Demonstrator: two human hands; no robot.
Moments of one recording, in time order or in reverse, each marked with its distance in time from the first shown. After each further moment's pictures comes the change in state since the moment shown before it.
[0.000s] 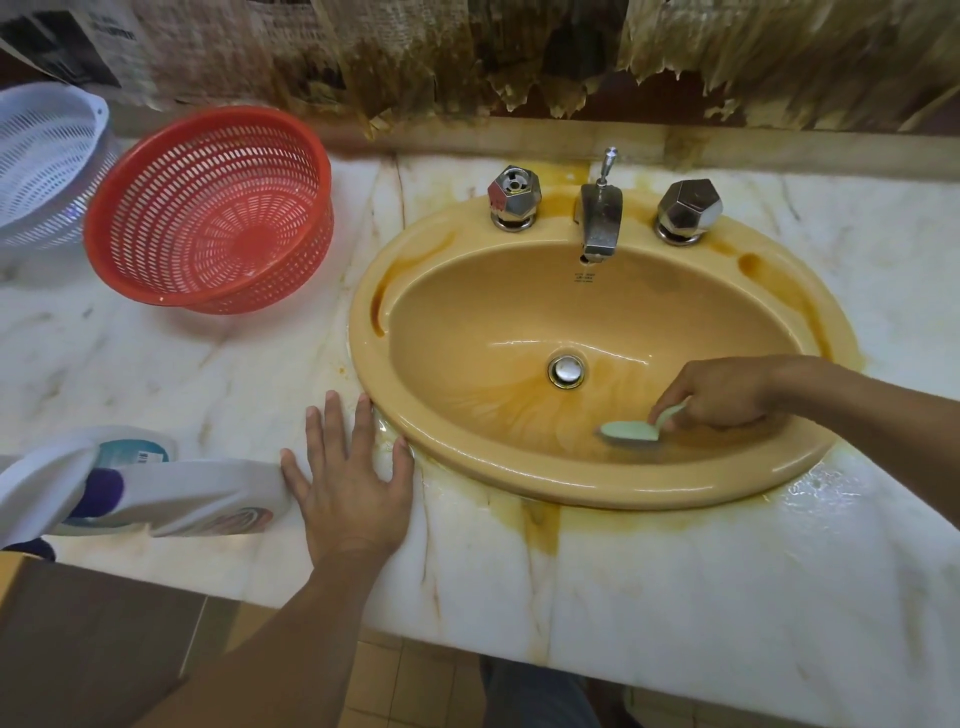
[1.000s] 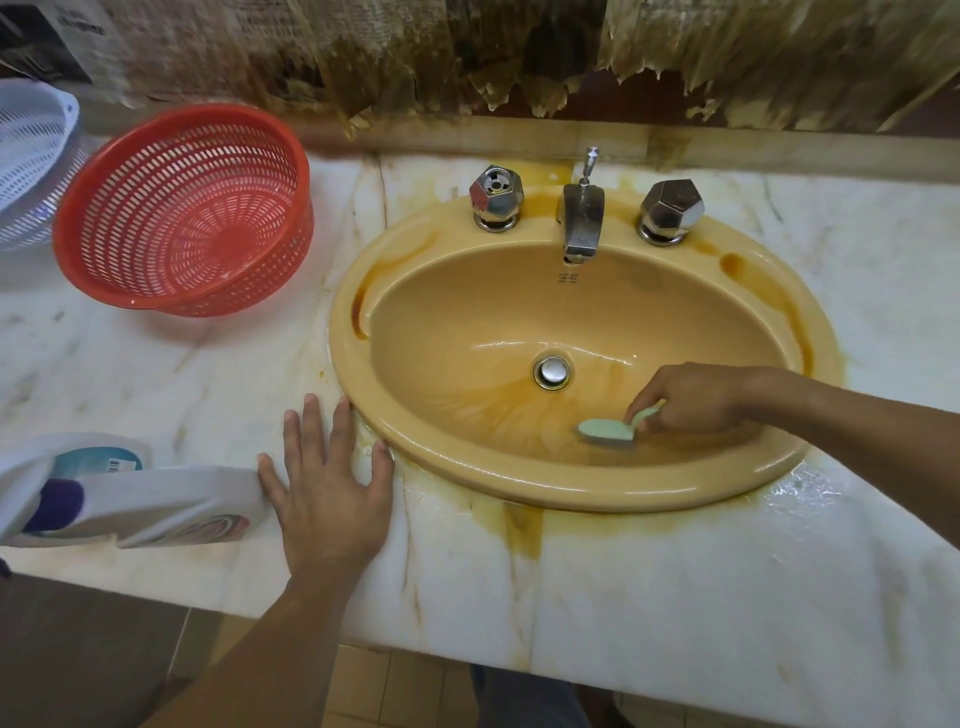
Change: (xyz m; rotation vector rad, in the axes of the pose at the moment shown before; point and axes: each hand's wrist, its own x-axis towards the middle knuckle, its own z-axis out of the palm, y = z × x) left_hand 0.000 -0.002 0.001 -0.019 0.025 0.012; right_hand 0.013 -0.001 0.010 0.044 0.069 -0.071
